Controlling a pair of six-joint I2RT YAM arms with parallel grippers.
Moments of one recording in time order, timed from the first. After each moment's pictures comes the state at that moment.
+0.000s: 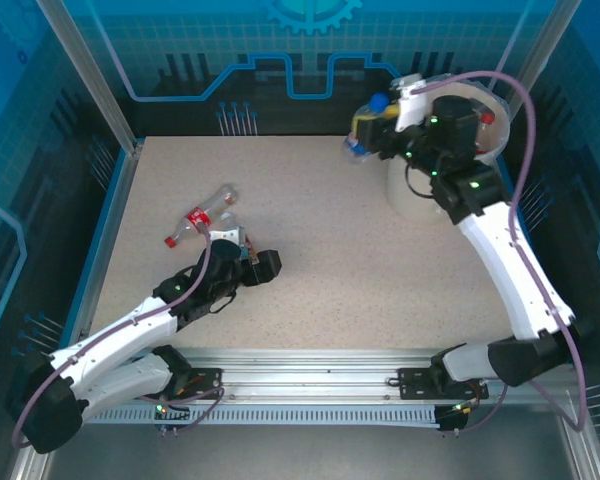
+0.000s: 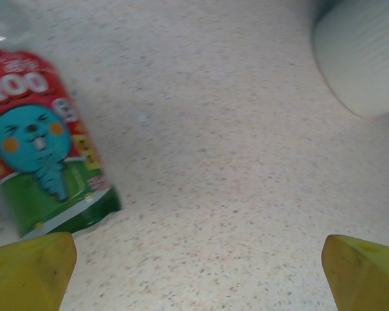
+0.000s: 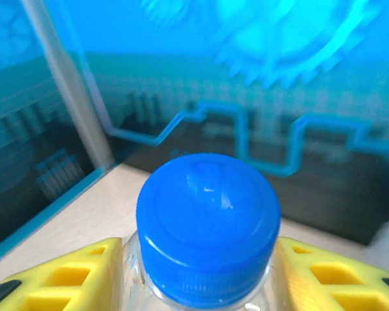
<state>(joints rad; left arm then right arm) -0.64 0.95 0.58 -0.29 -0.14 -0.80 0.35 1.35 1.68 -0.46 -0.12 0.06</state>
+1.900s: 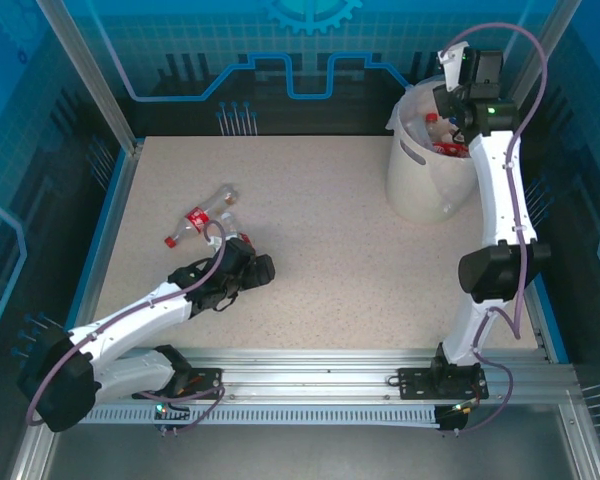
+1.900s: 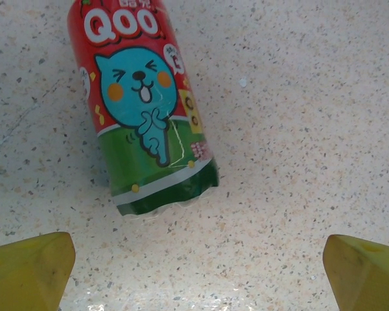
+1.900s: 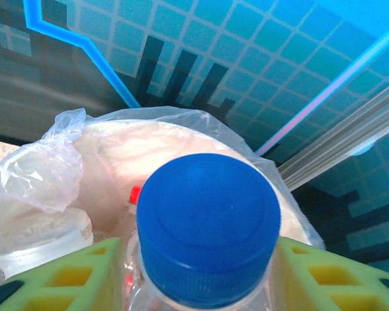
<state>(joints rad) -0.64 1.10 0.65 -0.48 -0.24 -0.87 0.02 1.89 2.25 -0.84 0.24 -0.37</state>
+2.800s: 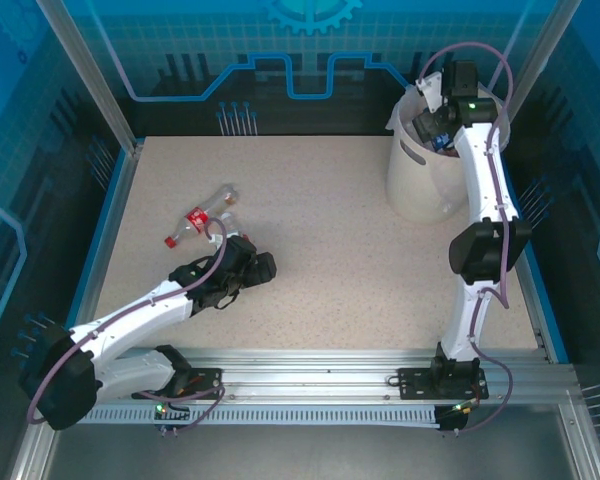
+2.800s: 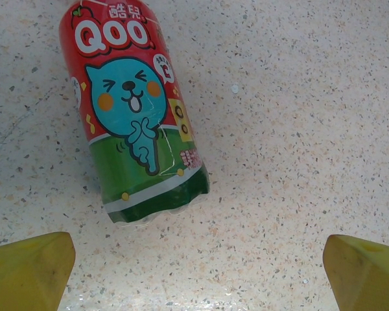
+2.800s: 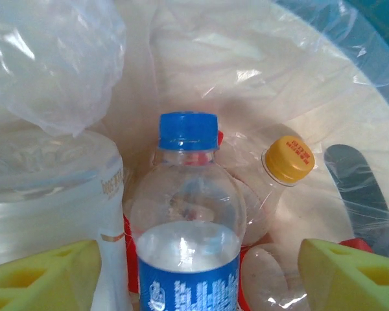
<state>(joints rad) -0.64 1.12 0.67 -0.47 -0.24 -0.87 0.02 2.08 2.36 -1.01 0.20 -0.46</state>
